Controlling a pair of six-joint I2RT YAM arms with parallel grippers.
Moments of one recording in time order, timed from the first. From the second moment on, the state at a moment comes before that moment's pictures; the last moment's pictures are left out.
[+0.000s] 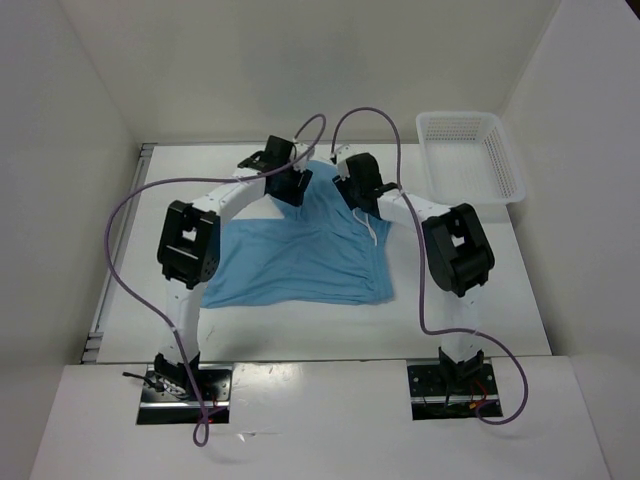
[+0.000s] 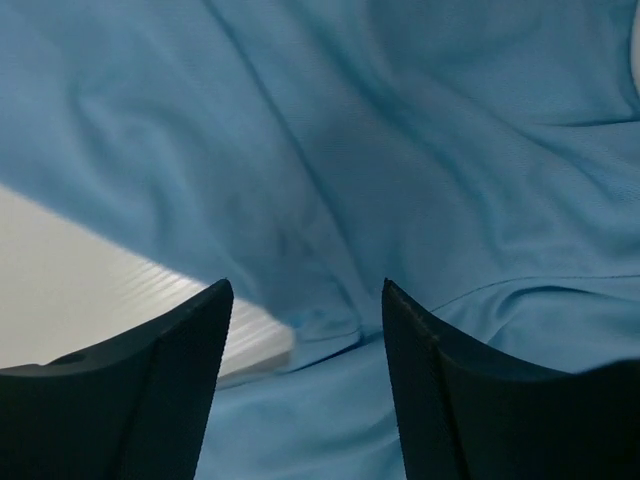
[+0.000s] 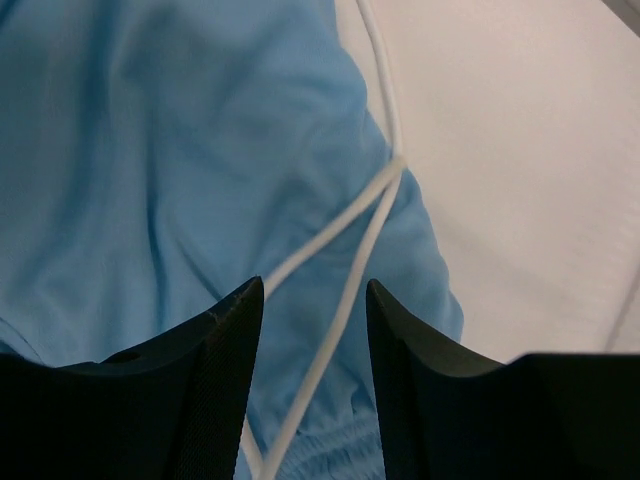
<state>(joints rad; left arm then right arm) -0.36 2.17 1.81 -0.51 0.08 0.07 0.44 2.03 1.43 -0.06 0.19 -0.25</state>
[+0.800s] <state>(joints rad) -0.40 2.29 1.75 -0.32 -0.17 0.07 0.36 1.94 1.28 0.02 0.23 -0.46</state>
